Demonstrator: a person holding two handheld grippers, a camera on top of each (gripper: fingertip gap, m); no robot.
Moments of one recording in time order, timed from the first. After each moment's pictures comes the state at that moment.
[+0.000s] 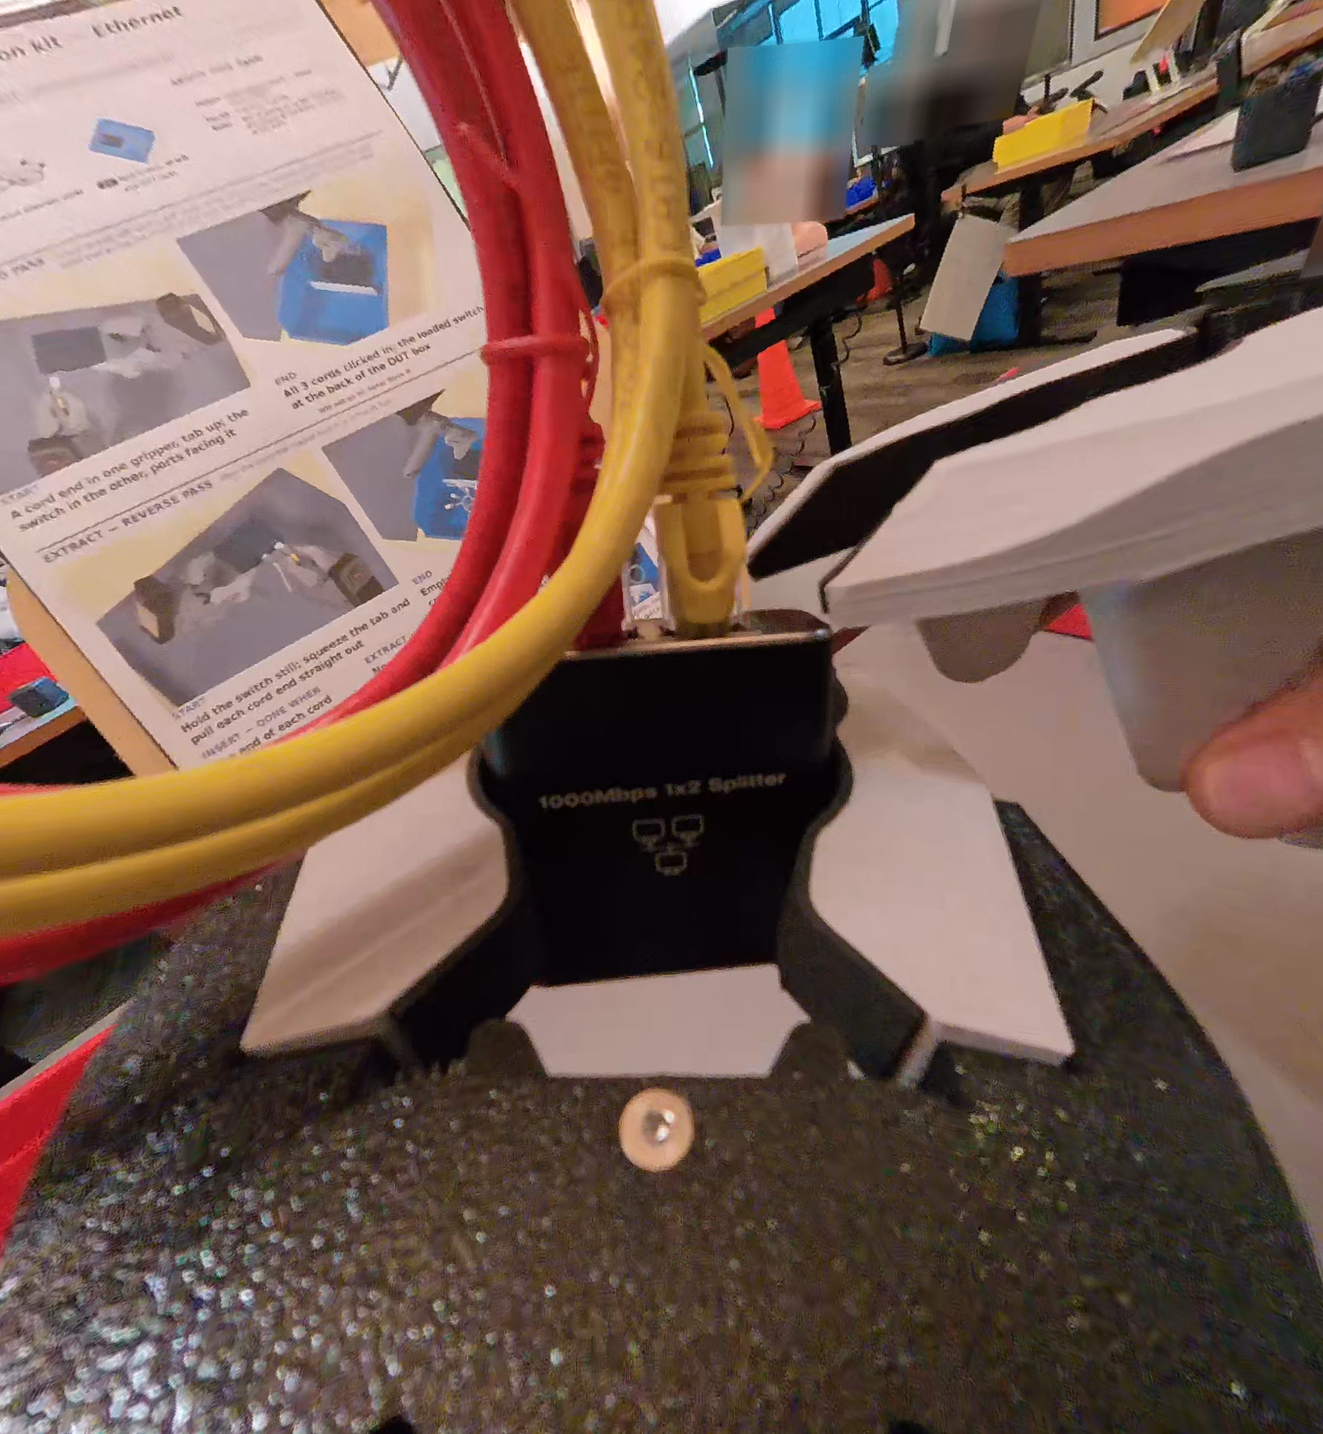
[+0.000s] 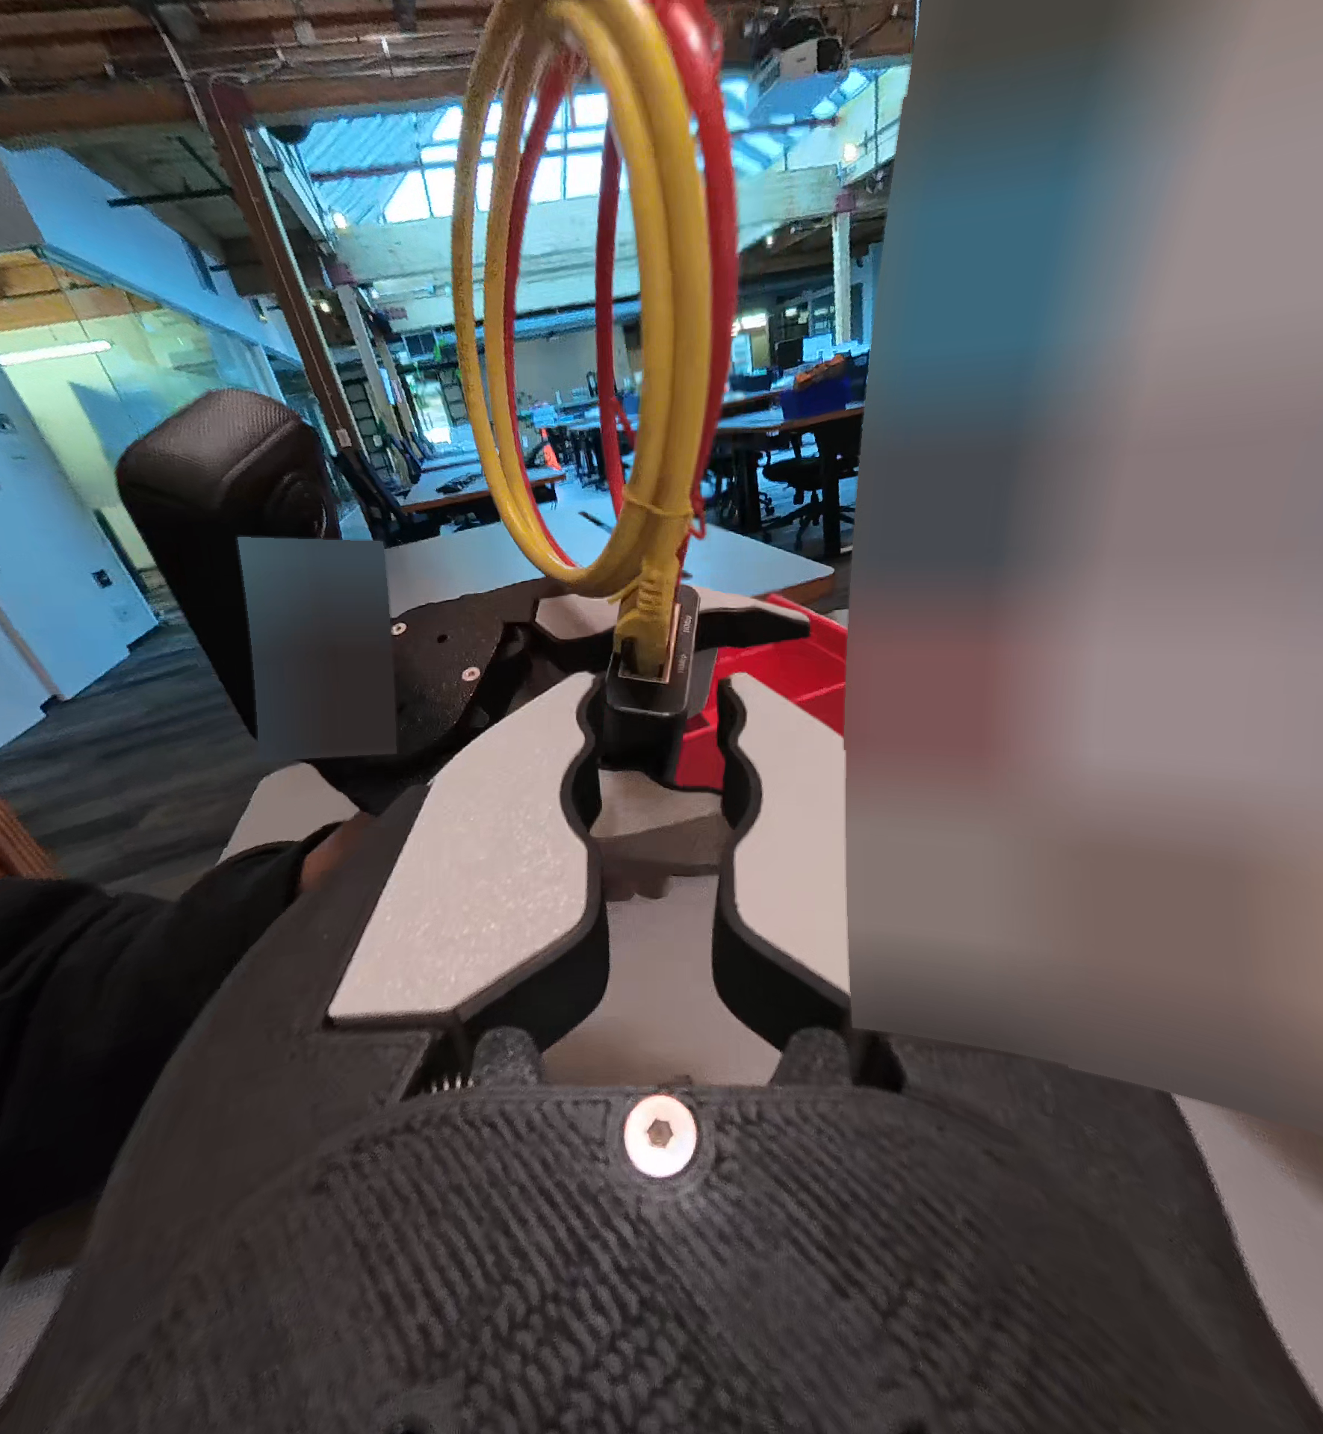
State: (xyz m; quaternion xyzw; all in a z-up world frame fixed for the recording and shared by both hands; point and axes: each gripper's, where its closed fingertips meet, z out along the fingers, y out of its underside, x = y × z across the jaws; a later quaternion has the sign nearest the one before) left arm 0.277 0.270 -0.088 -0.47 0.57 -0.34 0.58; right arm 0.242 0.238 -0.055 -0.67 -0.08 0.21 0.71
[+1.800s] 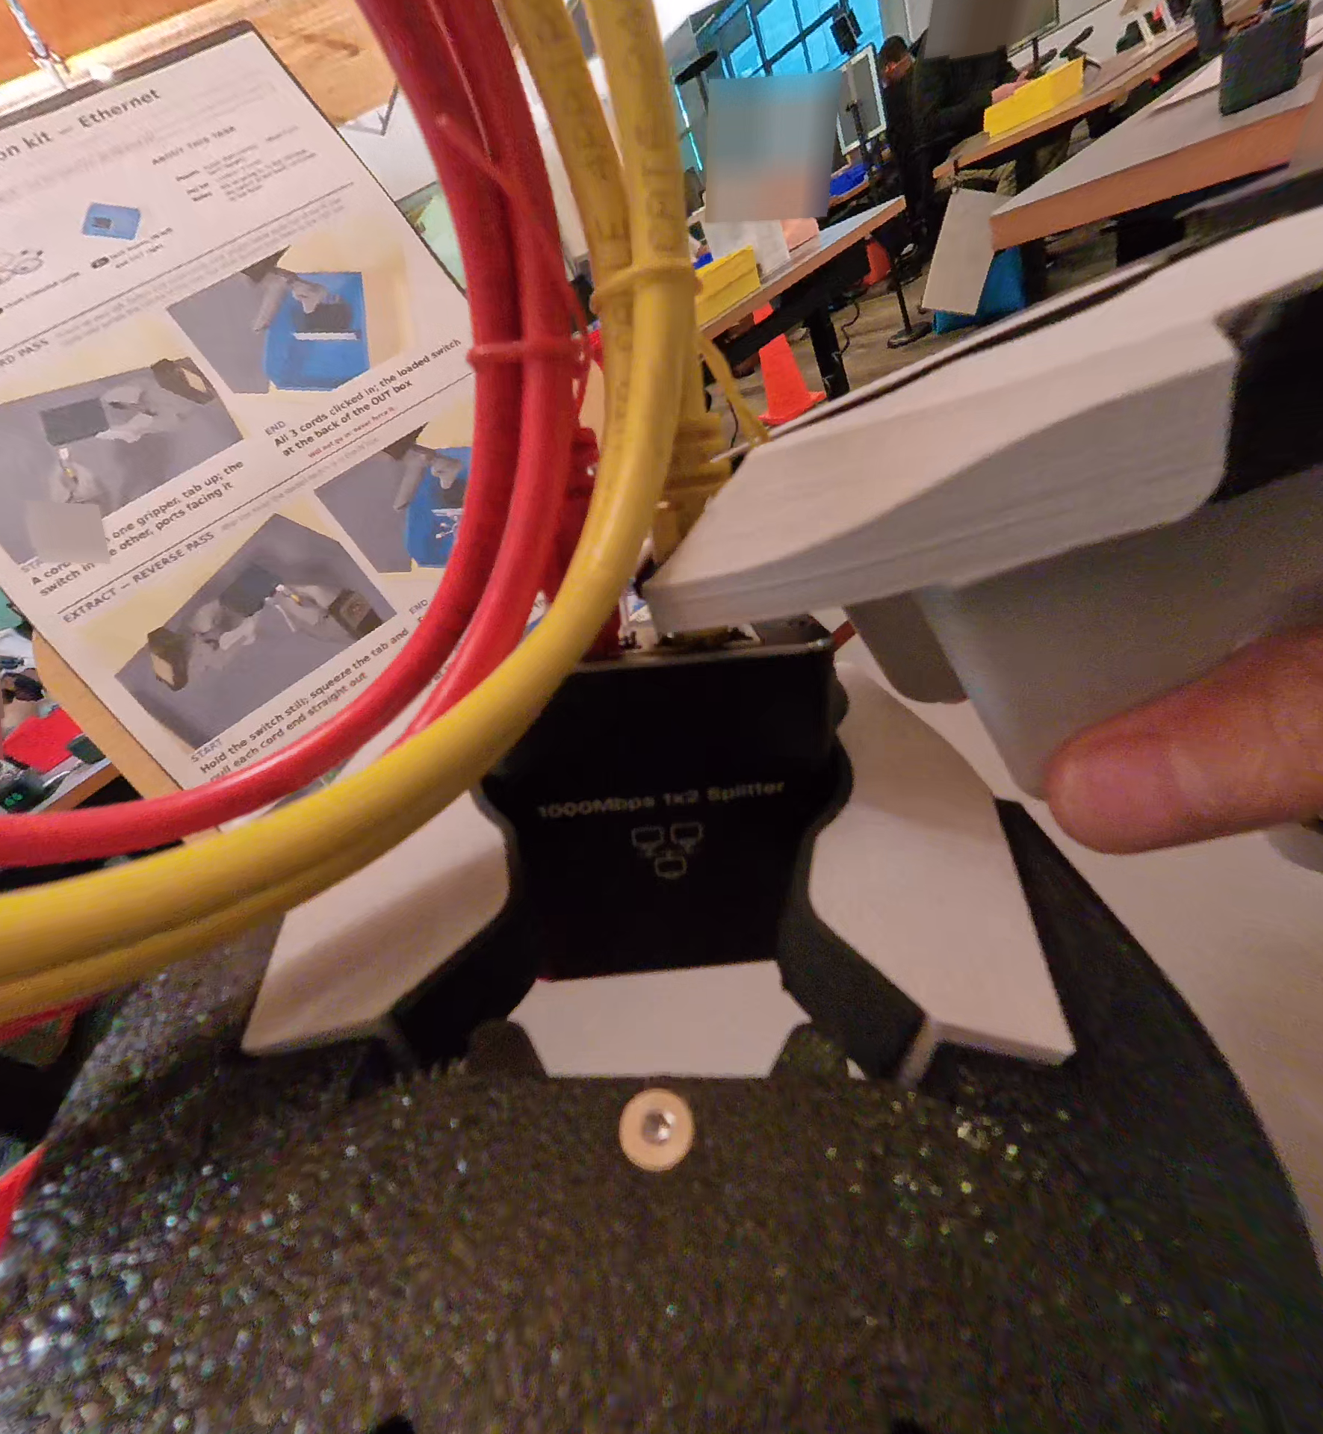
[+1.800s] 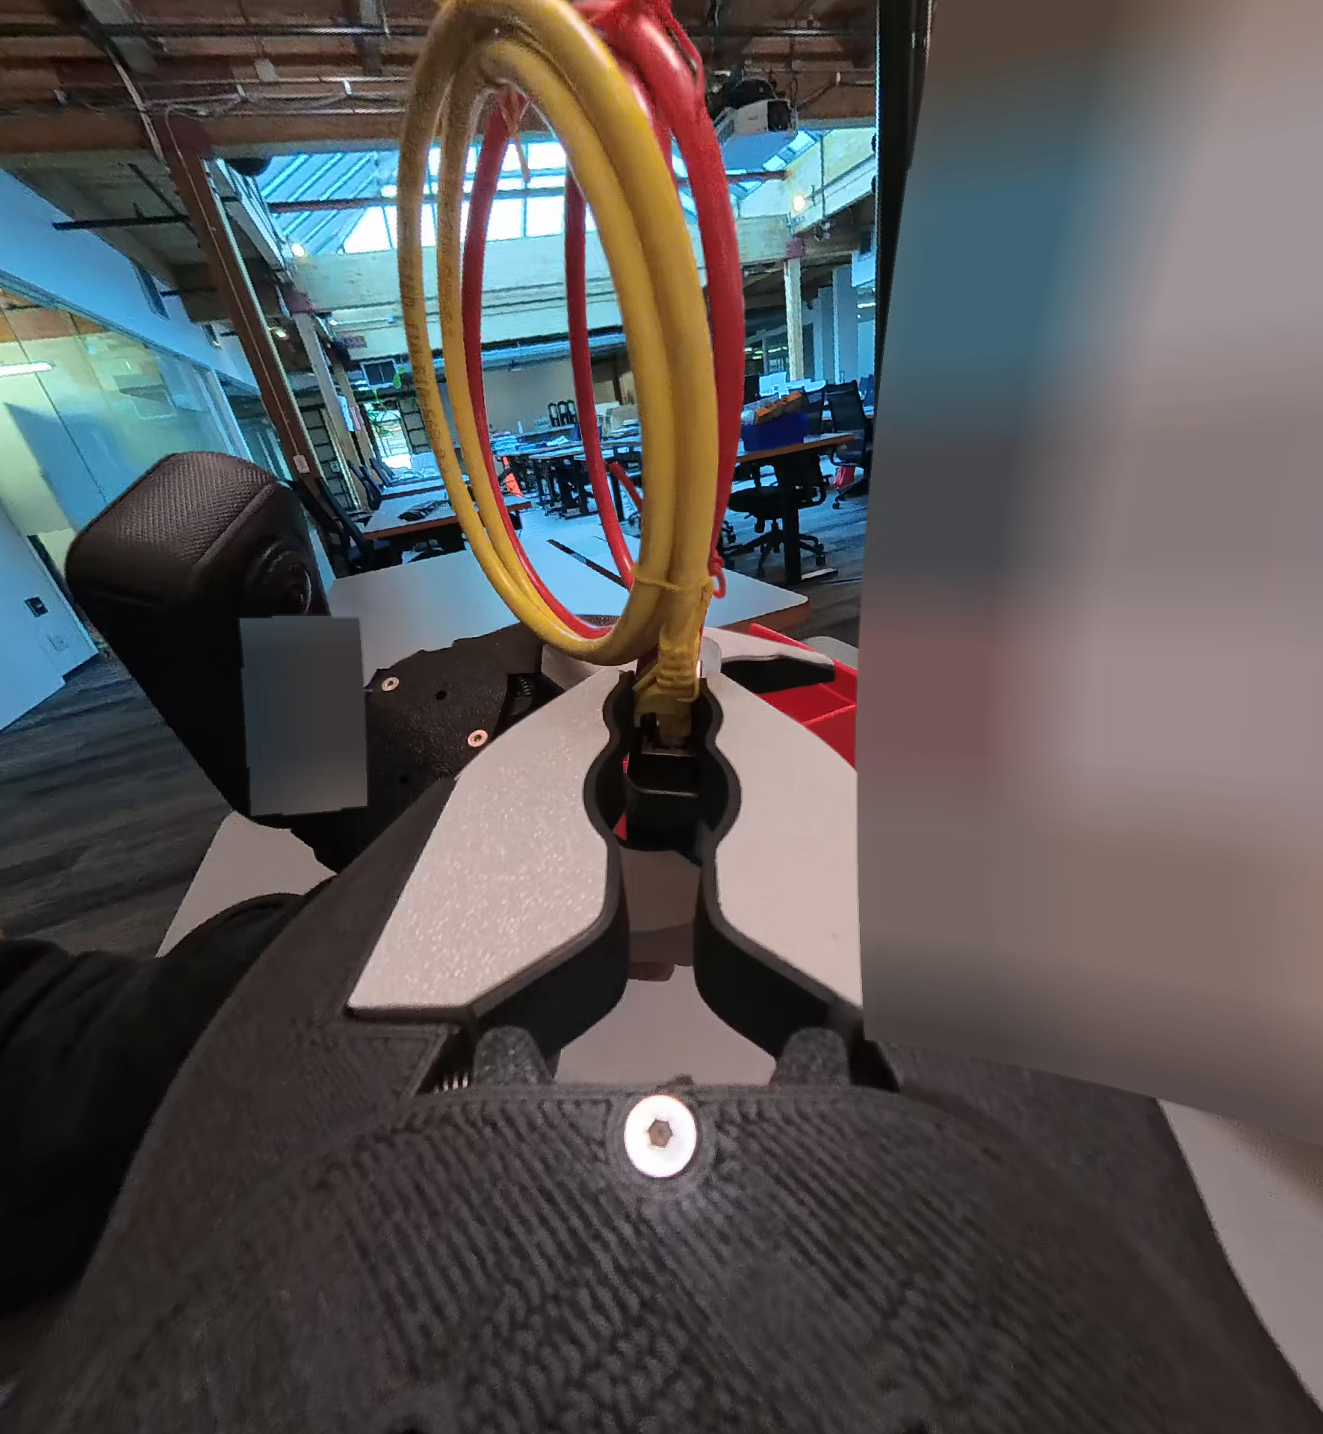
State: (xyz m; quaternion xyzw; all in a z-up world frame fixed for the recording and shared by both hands) left arm 0.279 0.259 -0.087 -0.44 0.59 -0.31 0.60; right arm 0.230 0.241 -0.045 -0.66 -0.06 0.18 0.72
